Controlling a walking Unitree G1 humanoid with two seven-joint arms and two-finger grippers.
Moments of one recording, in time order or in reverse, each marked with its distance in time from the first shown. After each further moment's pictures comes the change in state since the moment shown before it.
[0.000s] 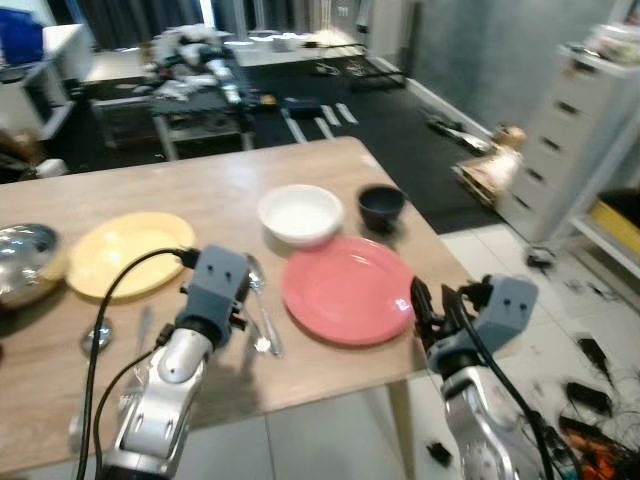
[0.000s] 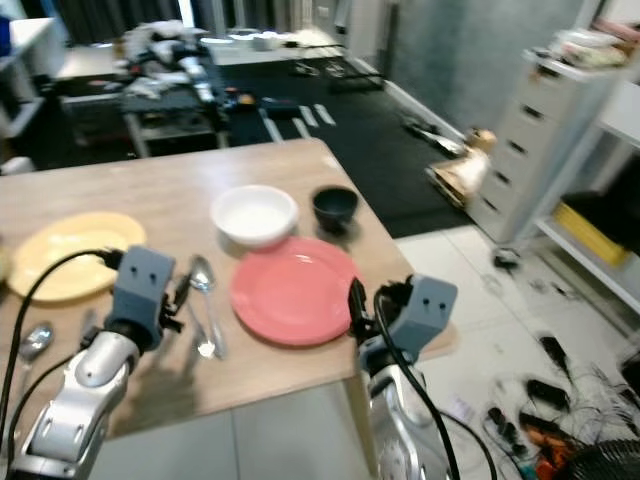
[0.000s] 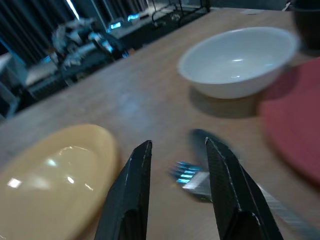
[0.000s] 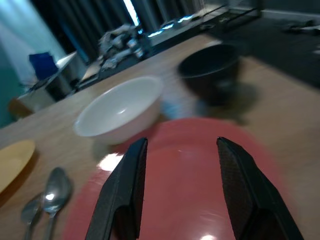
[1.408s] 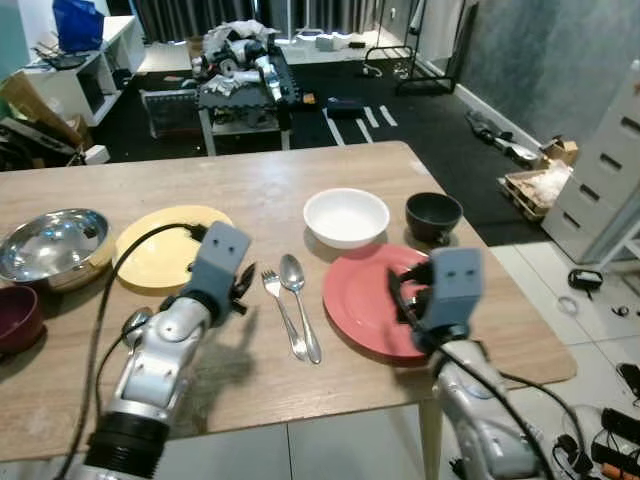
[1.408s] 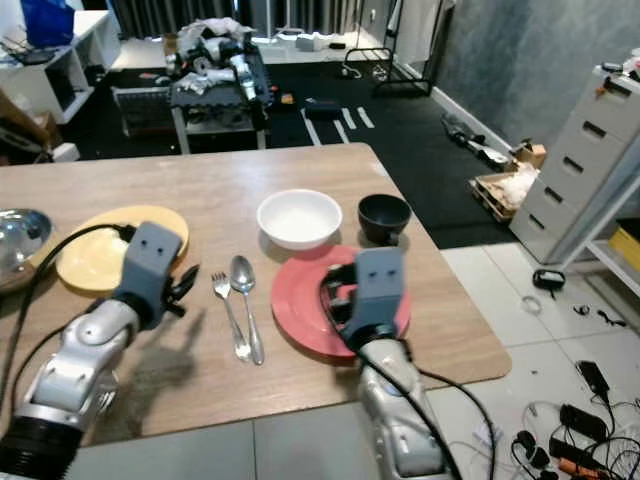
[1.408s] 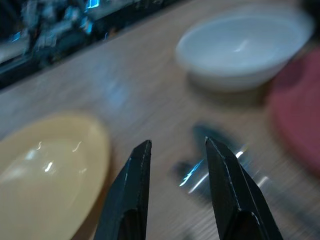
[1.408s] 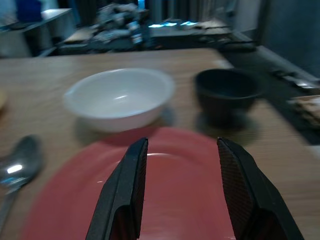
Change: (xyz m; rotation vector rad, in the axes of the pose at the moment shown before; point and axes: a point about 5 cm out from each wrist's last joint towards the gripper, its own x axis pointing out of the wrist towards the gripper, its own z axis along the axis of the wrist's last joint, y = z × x) left arm 0.036 -0.008 0.011 -0.091 0.032 -0.070; right arm 0.018 0.000 0.020 -0.384 -0.016 0.017
